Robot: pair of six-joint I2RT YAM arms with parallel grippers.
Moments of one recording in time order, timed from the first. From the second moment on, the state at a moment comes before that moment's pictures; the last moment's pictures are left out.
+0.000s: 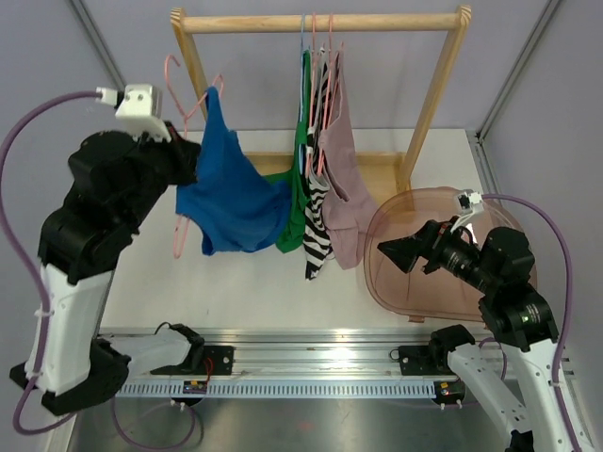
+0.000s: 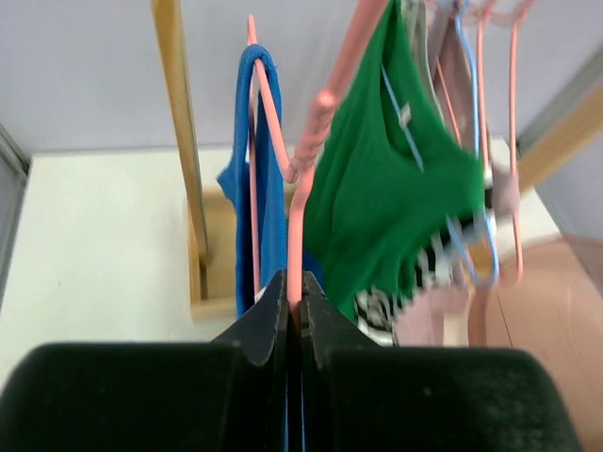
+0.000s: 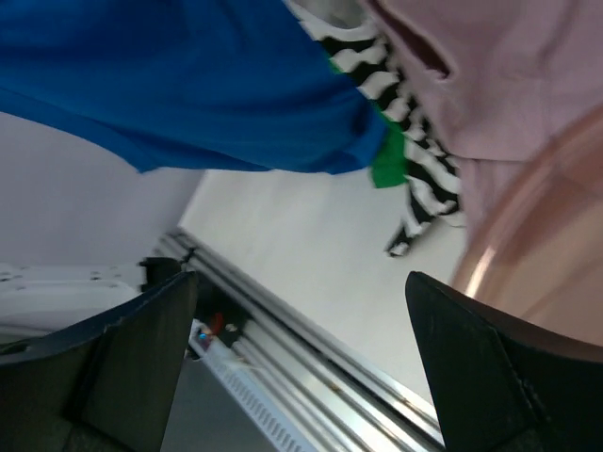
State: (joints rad) left arm -0.54 1.17 1.95 -0.94 -0.29 -0.22; right arm 0.28 0.55 0.96 -0.66 -0.45 0.55
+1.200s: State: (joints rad) left arm -0.54 0.41 0.78 -0.76 0.37 -0.60; right arm 0.99 1.44 0.81 0.38 -0.04 0.79
